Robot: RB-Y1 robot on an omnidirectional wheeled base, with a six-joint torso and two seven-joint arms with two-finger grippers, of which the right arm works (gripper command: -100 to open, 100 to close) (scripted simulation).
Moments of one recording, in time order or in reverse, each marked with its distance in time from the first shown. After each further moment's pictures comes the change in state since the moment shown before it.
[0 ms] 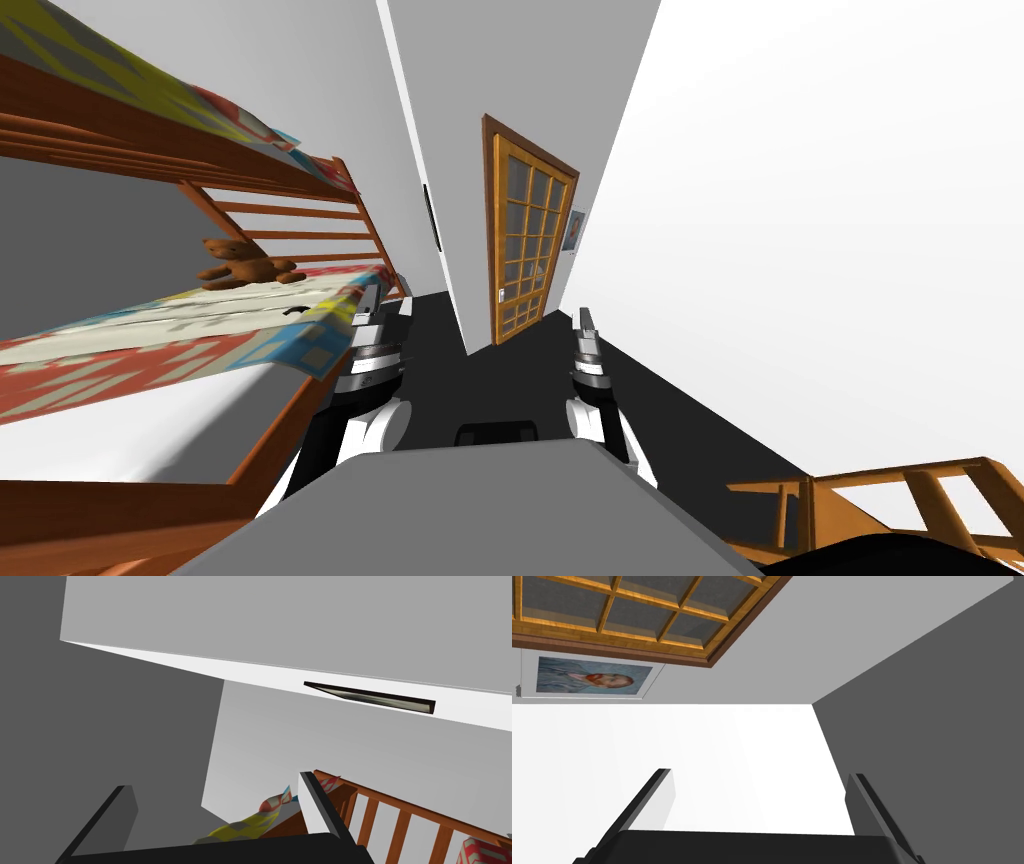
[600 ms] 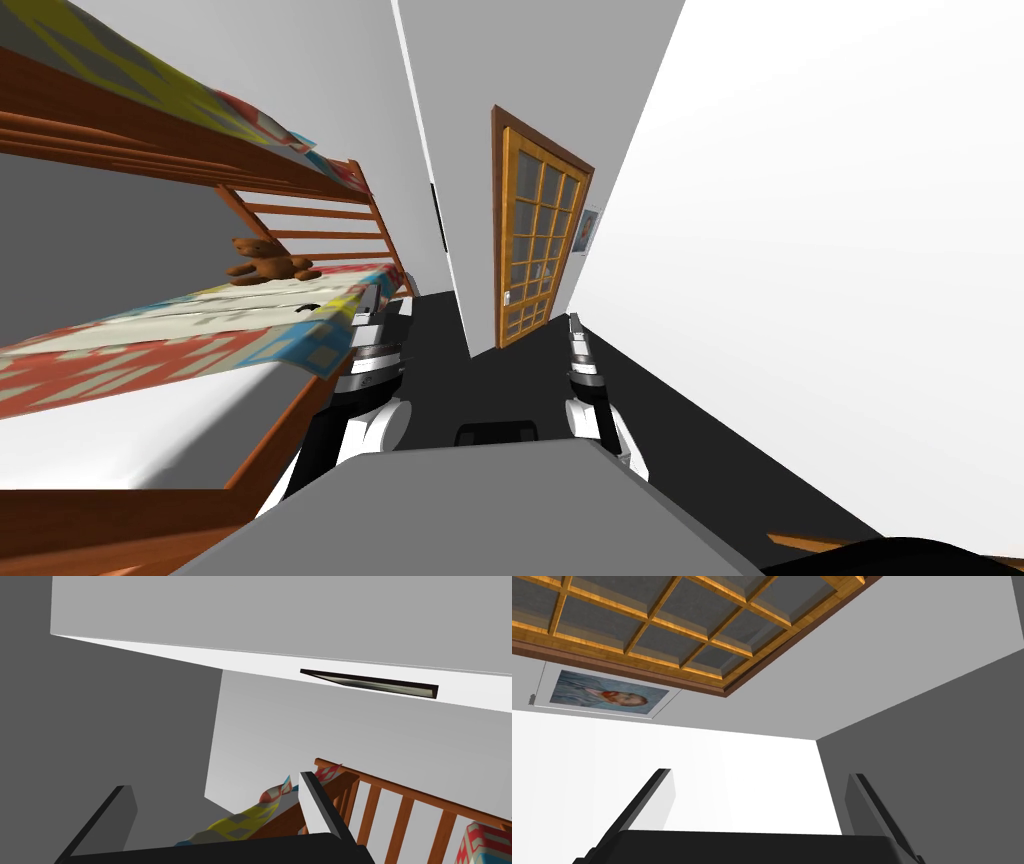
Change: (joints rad) arm -0.041 -0.027 -0.020 0.132 0.022 -0.021 0.105
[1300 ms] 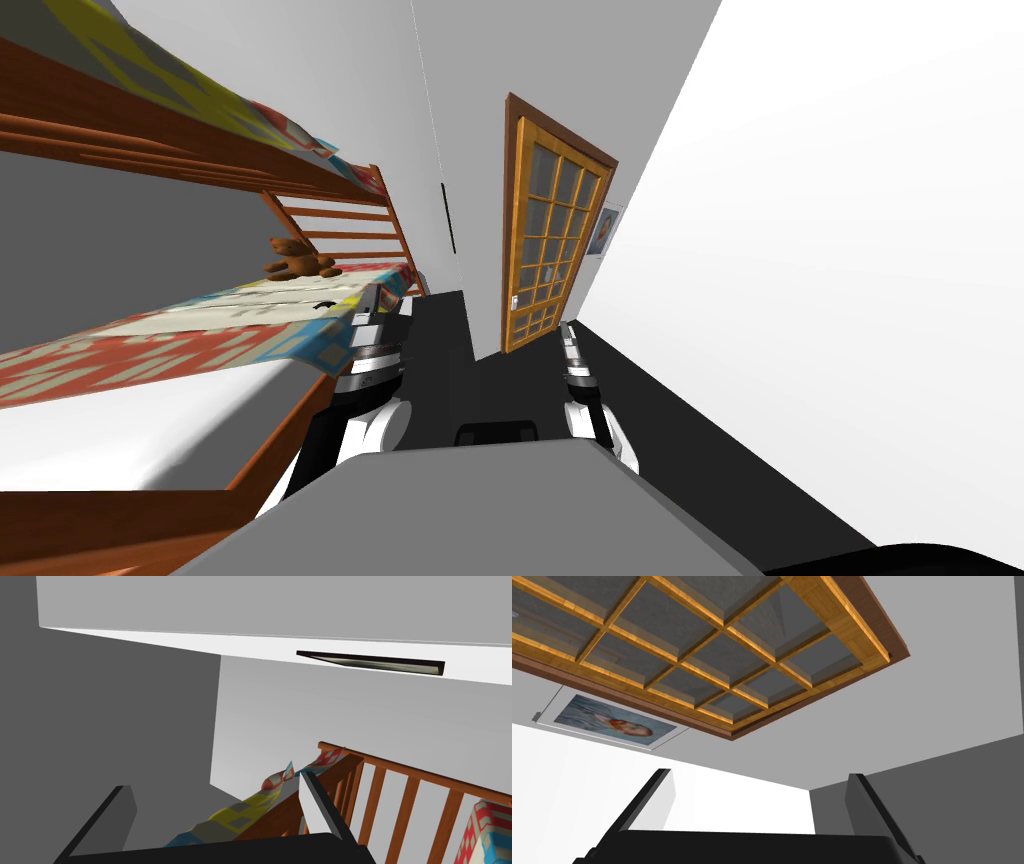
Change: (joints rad) arm -0.053 -0.024 -0.021 0.197 0.034 -0.048 0.148
